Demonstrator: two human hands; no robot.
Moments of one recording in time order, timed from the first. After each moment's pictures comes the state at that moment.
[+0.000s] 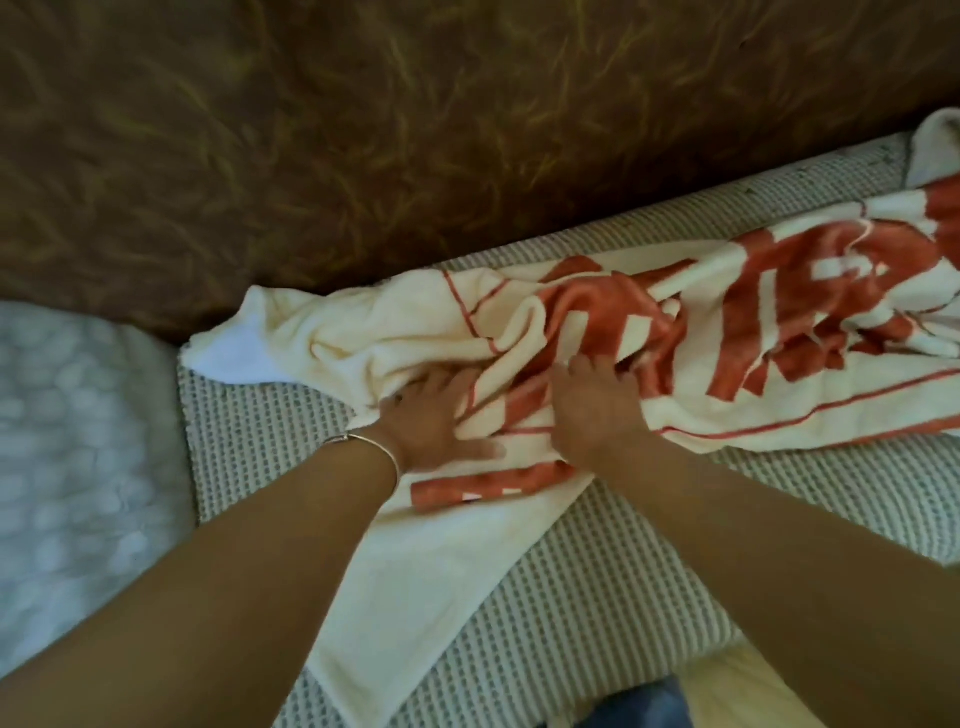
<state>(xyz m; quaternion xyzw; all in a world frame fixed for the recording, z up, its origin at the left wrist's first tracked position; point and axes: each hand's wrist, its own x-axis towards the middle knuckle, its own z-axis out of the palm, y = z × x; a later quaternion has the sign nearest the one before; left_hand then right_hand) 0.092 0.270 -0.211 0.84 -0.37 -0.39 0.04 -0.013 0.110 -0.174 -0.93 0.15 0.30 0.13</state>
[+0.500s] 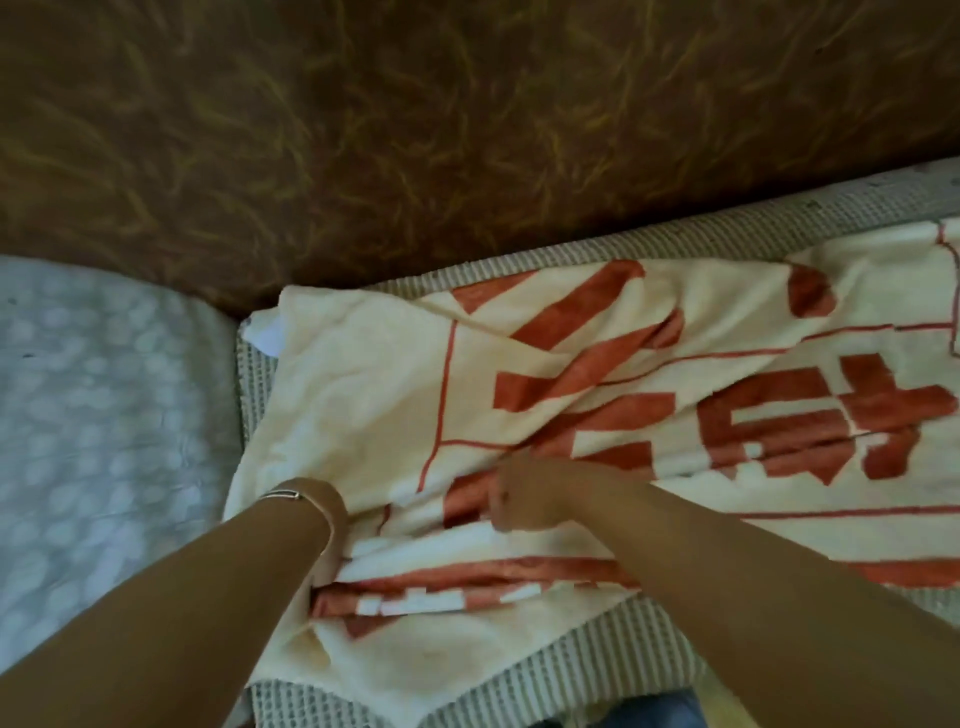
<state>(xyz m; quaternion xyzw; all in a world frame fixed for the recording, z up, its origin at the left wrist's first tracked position) 0.077 0.367 -0.191 0.60 -0.29 -0.58 -0.47 -0.003 0.190 -0.196 -0.83 0.02 0.50 0.25</state>
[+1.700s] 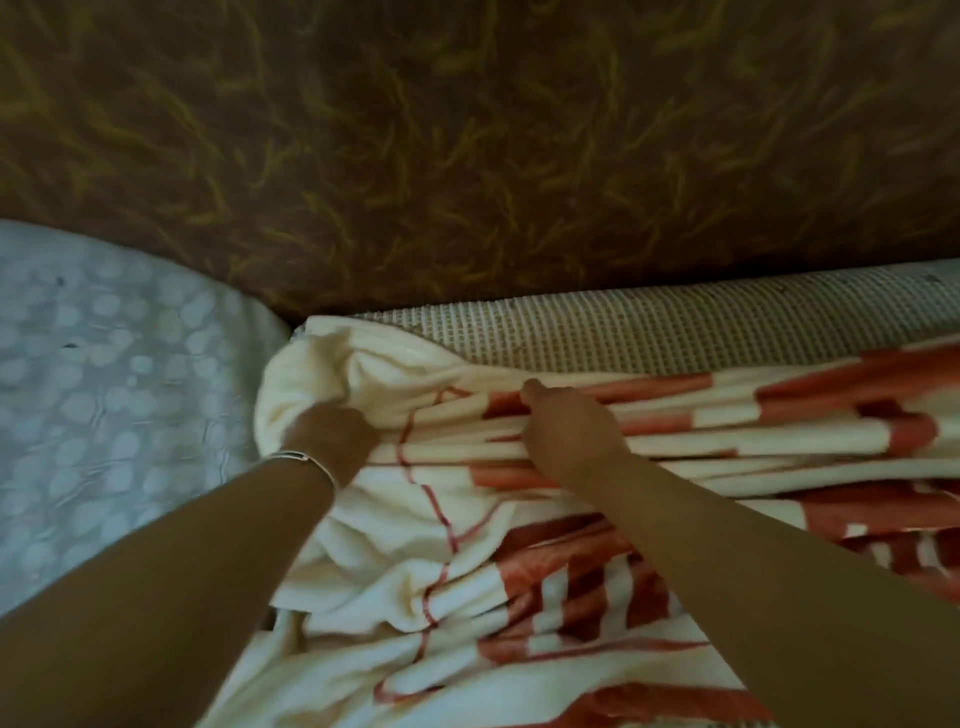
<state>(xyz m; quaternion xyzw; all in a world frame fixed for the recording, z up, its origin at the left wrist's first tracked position) 0.181 0.414 -0.232 0.86 -0.26 -0.33 -0.27 0.095 0.211 -0.209 -0.95 0.13 0.23 0.18</state>
